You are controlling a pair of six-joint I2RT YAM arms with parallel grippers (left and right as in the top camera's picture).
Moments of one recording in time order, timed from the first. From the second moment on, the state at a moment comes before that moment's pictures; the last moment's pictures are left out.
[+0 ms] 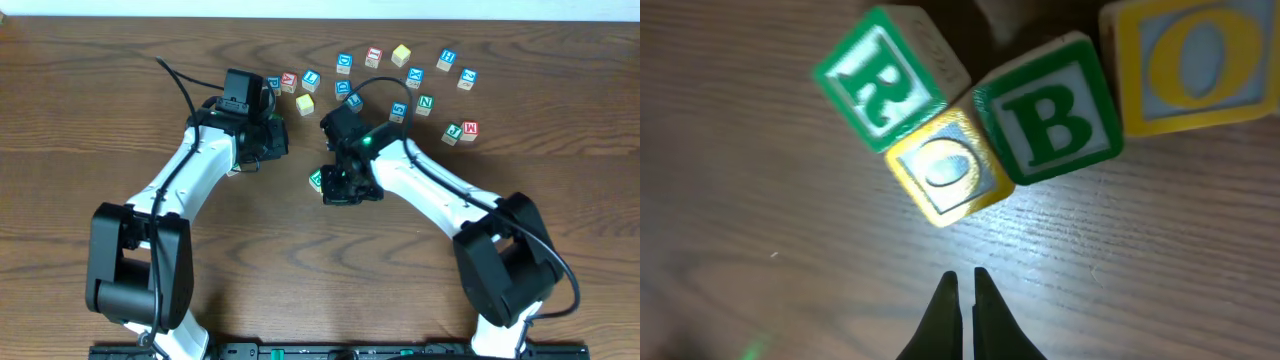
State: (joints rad) left arm -0.23 1.81 1.25 -0.58 0.27 -0.35; right arm 0.63 1.96 1.39 -0.85 -0.23 0.56
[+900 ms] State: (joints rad) left arm -0.26 1.91 1.25 -0.48 0.39 -0.30; right arm 0.64 1.99 1.39 -0.76 -0.13 0.65
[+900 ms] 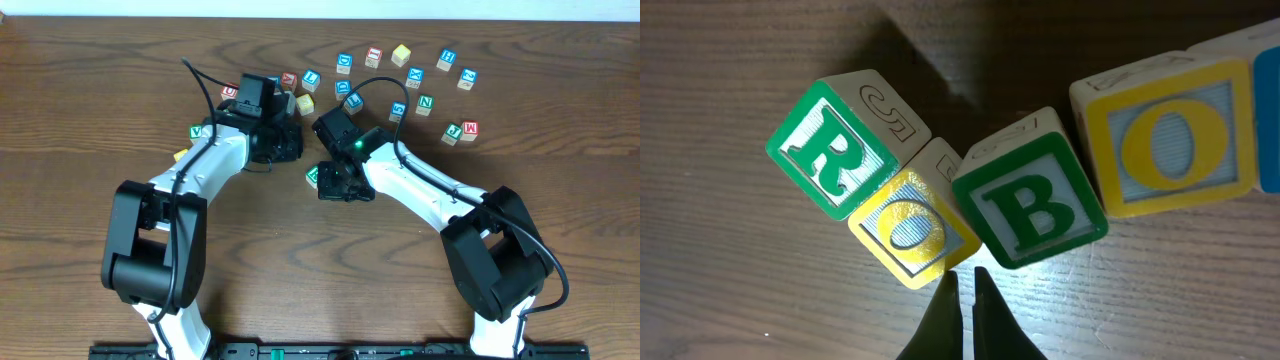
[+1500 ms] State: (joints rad) left arm -0.28 1.91 1.25 -0.49 0.34 -0.30; right arm 0.64 1.99 1.39 -0.73 -0.13 0.66
